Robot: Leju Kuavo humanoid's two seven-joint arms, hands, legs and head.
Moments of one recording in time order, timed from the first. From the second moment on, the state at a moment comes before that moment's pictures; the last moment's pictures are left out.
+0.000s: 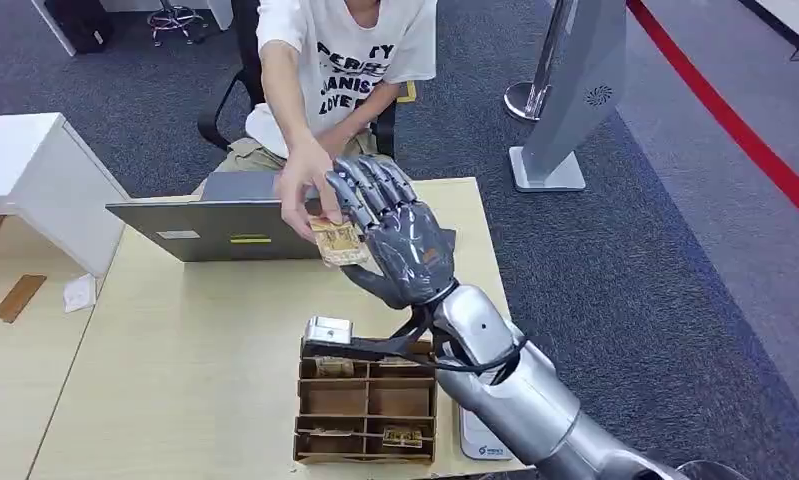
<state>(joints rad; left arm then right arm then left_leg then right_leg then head) -0.13 -0.18 0.92 -0.21 -1.33 -0.07 0.30 -0.51 0.06 0.73 -1.45 1.11 -0.30 -0.03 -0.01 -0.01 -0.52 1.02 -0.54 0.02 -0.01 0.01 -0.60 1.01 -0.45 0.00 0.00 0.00</state>
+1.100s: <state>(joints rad) -0.13 -0.18 0.92 -0.21 -1.33 -0.07 0.30 -0.54 0.10 0.73 -1.40 1.09 -0.27 -0.02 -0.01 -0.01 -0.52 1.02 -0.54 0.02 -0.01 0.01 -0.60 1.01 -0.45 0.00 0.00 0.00</state>
